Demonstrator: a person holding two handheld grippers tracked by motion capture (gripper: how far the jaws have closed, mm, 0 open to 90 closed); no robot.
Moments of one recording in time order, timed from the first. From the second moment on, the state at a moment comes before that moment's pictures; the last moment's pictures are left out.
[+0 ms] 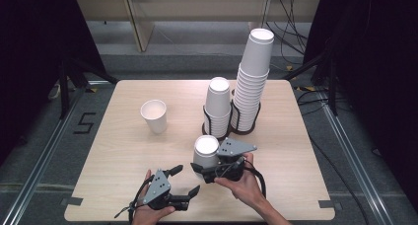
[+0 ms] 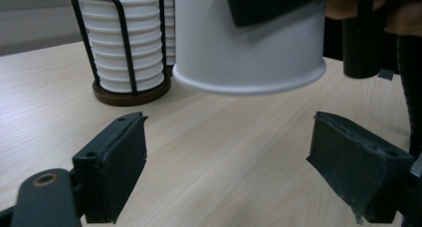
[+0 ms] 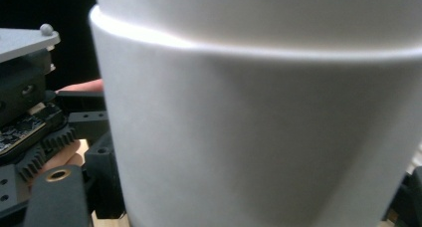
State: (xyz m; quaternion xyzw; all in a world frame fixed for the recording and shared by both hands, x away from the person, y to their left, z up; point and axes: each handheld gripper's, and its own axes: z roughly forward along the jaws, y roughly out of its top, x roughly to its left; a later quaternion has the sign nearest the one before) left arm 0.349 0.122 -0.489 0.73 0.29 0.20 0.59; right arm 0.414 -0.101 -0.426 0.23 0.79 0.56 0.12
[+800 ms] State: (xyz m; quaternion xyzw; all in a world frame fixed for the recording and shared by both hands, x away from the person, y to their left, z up) left arm 0.350 0.114 -0.491 0.72 0.28 0.18 0.61; right arm 0.403 -0.079 -0.437 0.19 0.80 0.56 0.08
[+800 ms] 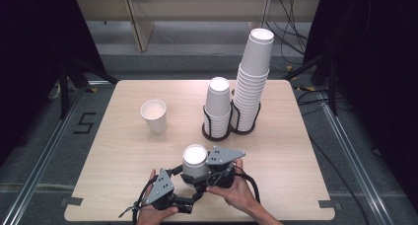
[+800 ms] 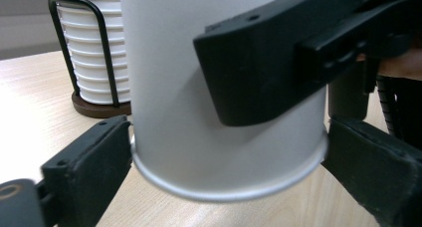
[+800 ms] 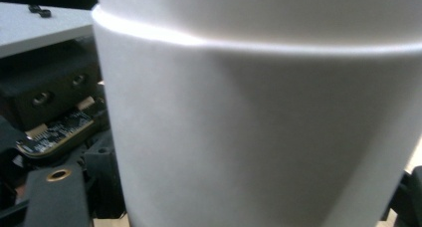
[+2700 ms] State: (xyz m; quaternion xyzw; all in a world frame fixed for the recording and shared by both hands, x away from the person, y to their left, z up) left arm 0.350 0.112 -0.492 0.75 0.23 0.19 0.59; right arm 0.404 -0.103 -0.395 0.21 0.80 0.56 0.01
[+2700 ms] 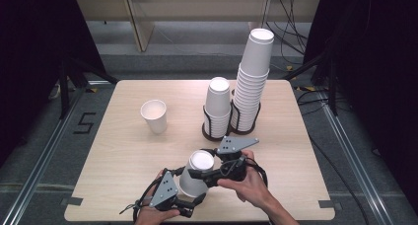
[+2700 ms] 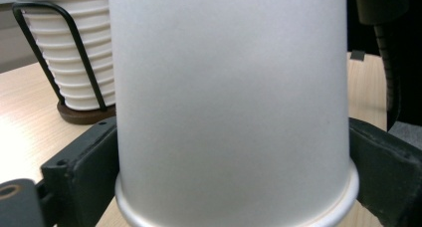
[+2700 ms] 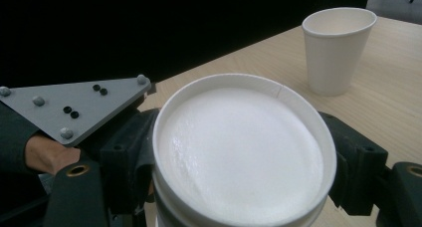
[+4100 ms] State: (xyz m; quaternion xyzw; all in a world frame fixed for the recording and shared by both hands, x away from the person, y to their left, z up) left arm 0.354 0.126 -0.483 0.77 0.19 0.19 0.58; right arm 0.417 -0.117 -0.403 0.24 0.78 0.57 -0.06
